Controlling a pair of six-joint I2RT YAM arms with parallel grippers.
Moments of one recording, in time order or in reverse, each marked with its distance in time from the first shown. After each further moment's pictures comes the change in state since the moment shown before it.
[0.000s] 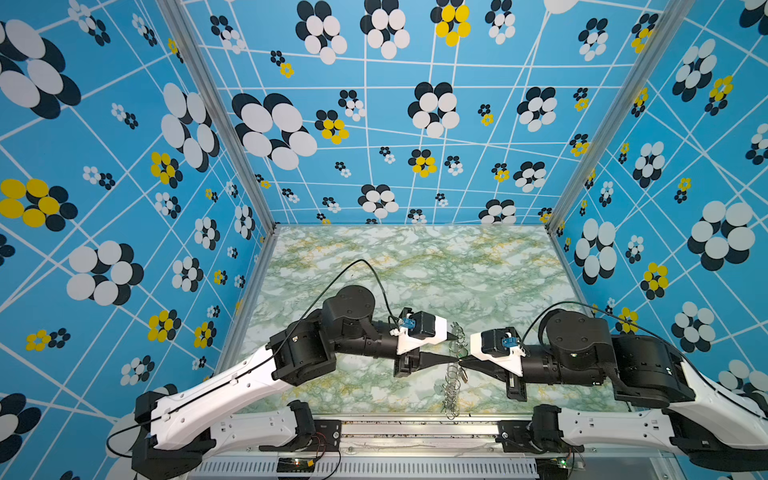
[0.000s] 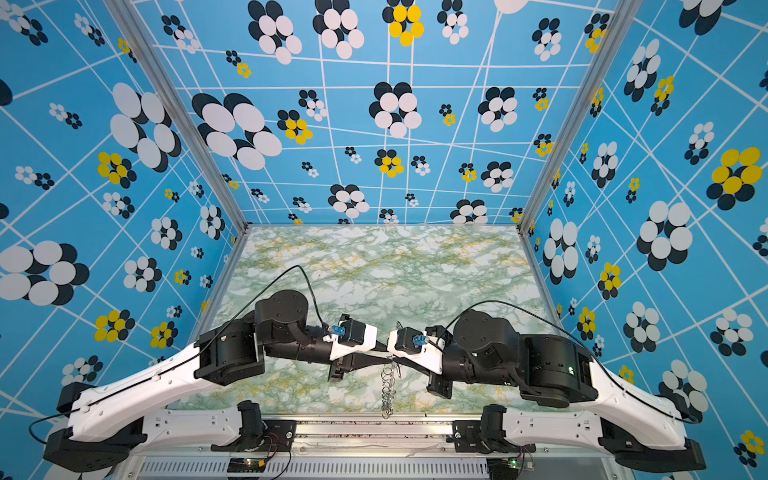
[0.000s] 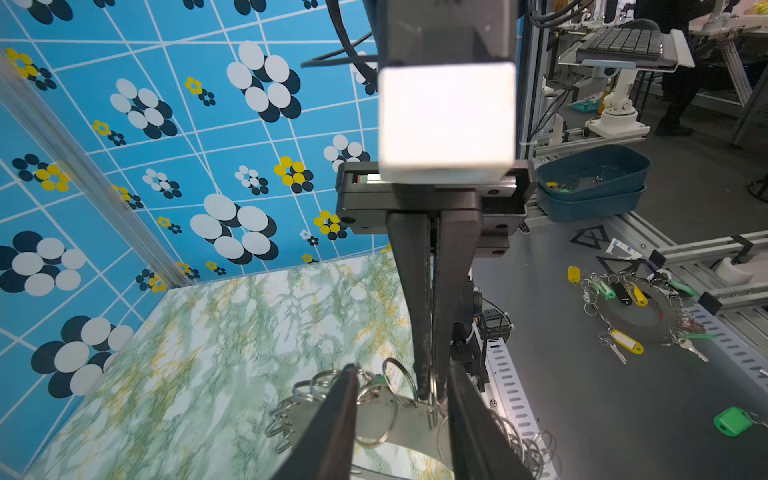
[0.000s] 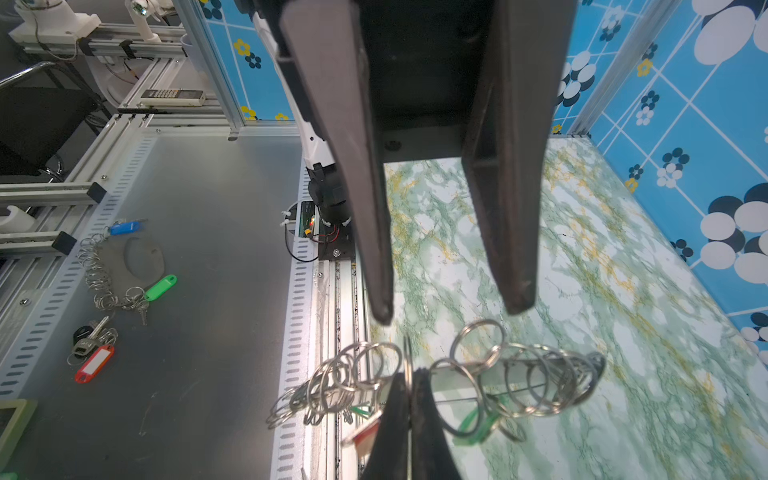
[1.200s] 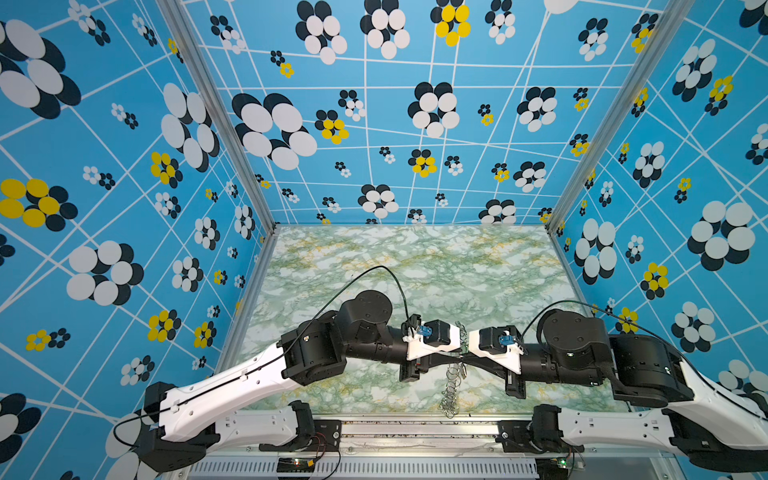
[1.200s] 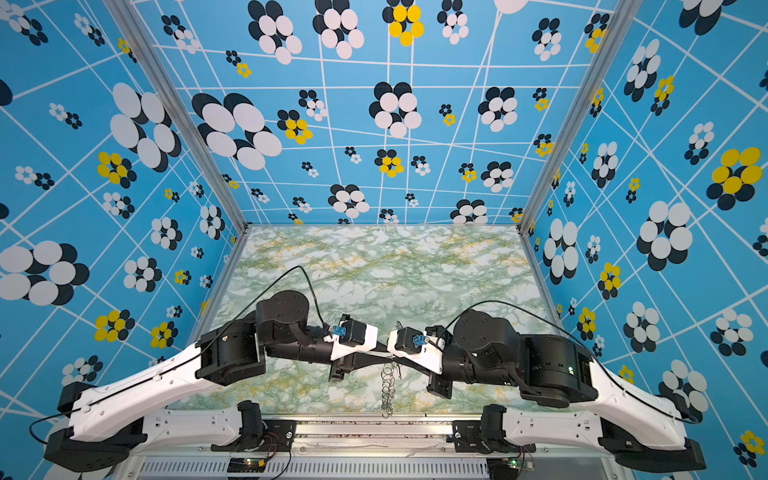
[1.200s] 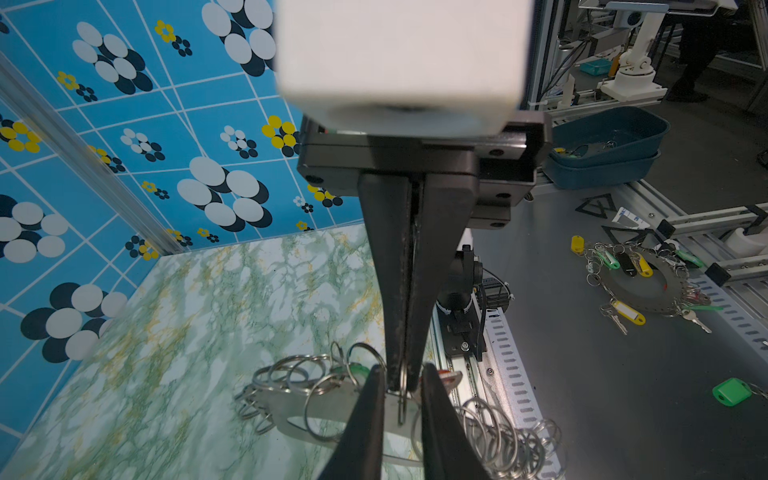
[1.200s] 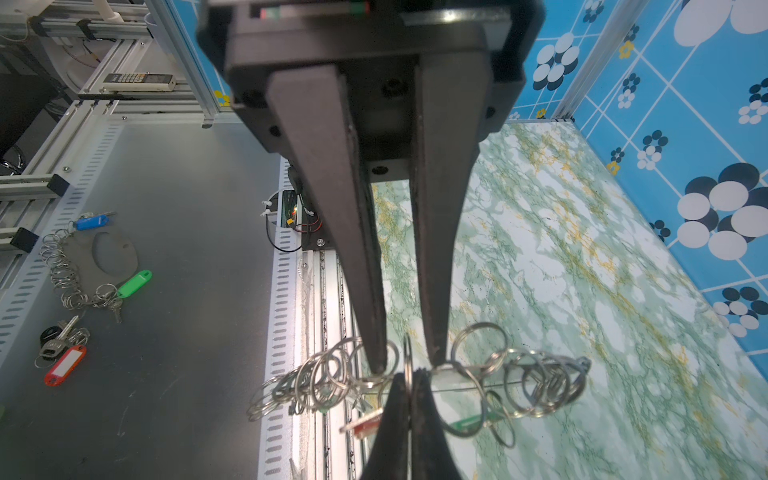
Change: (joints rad) left arm -0.053 0.031 0.010 -0.055 -0.078 0.024; right arm -0.008 0.000 0.000 -0.022 0.043 0.000
